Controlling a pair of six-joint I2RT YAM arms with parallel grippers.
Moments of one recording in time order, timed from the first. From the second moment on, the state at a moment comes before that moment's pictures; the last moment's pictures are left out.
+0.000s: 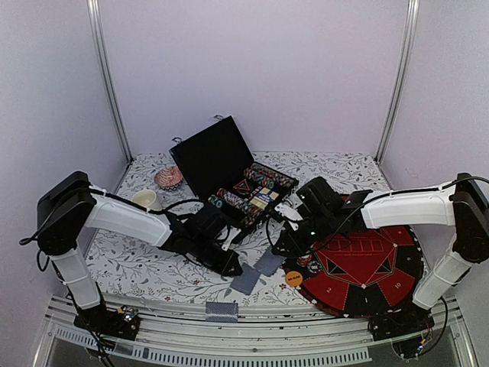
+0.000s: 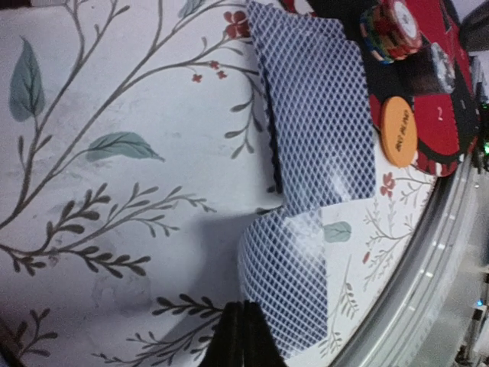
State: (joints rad) left arm -0.95 1.78 0.90 -0.12 0.33 -0.46; right arm 0.85 1.61 0.97 -0.28 -0.35 0.07
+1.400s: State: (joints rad) left arm -0.92 1.21 0.85 0.09 0.15 -0.14; right arm 0.78 1.49 1.04 0.13 -0.77 0.24
